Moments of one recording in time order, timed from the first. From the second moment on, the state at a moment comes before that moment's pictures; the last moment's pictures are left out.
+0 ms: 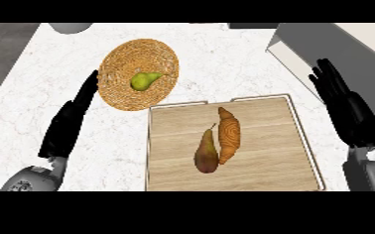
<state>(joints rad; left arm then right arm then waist) -0.13 0.46 -0.30 -1.61 0.05 0.27 0.20 -0.14 -0.35 -0.05 -1.52 -0.25 0.07 0.04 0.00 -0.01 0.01</state>
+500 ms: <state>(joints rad) -0.21 0.39 -0.17 -1.58 0.21 0.24 0.21 -0.37 -0.38 0.07 -1.58 0.11 -0.14 0.23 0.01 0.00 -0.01</state>
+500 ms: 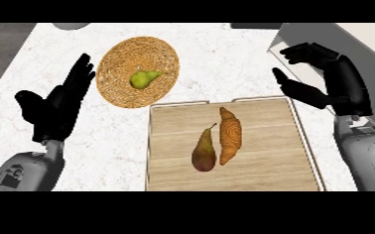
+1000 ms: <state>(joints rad) -0.24 0.37 -0.10 -1.51 0.27 0.18 0.20 -0.47 -0.32 0.21 -1.74 0.07 -0.01 0.48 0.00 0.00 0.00</state>
